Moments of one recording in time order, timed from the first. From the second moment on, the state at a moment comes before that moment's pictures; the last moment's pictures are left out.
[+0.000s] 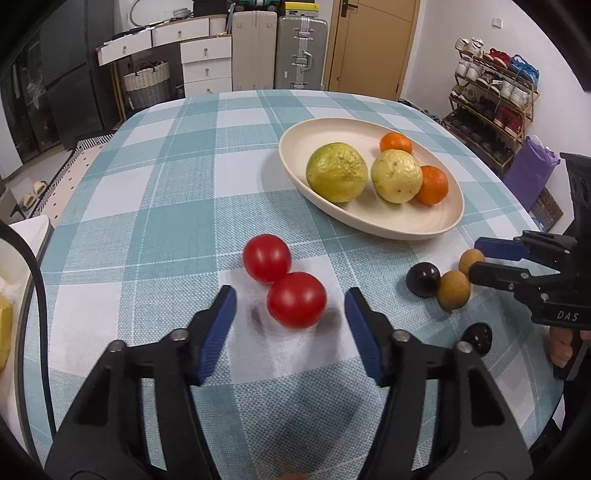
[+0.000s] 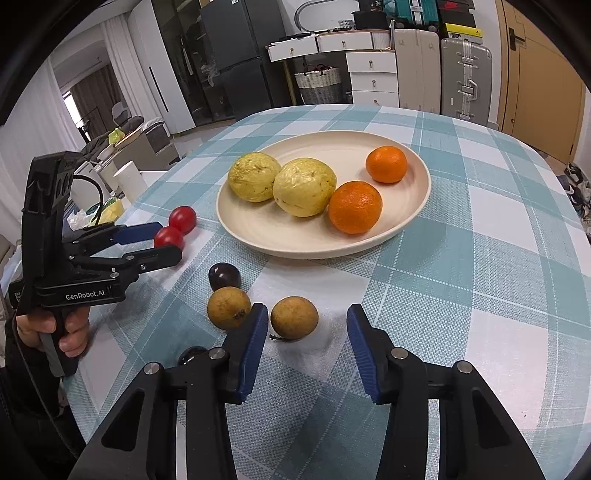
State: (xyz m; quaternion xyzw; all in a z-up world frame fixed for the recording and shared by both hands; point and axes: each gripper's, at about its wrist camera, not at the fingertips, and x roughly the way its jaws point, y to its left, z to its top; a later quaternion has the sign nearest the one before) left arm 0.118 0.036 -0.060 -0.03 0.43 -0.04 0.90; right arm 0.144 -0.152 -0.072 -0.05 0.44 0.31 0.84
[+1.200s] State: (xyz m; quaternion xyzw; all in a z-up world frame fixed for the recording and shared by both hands) left arm 0.108 0.015 -0.043 -0.03 0.39 -0.09 0.91; right arm 0.142 -0.144 -0.074 -0.06 0.44 0.32 0.84
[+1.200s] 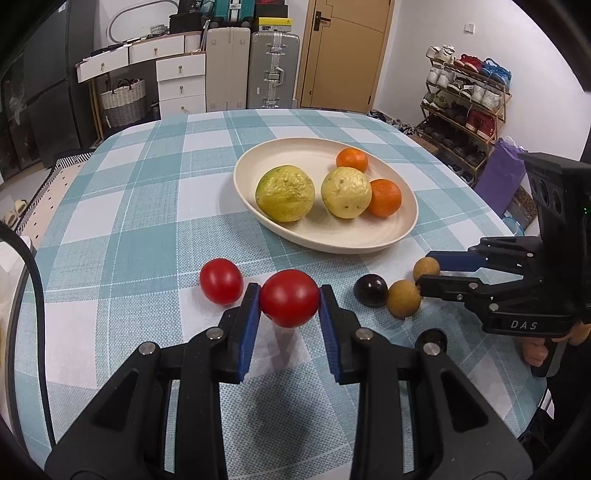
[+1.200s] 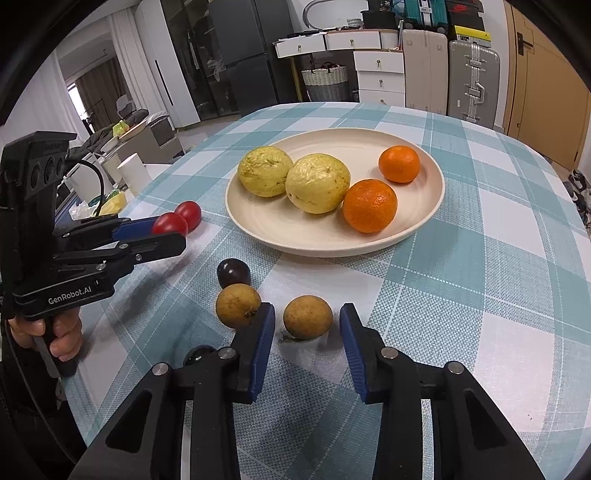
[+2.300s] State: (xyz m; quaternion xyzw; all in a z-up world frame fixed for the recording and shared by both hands) left arm 0.127 0.001 -0.023 -0.03 0.36 -0.10 0.93; right arm 0.147 -0.163 -0.048 -0.03 0.40 0.30 0.87
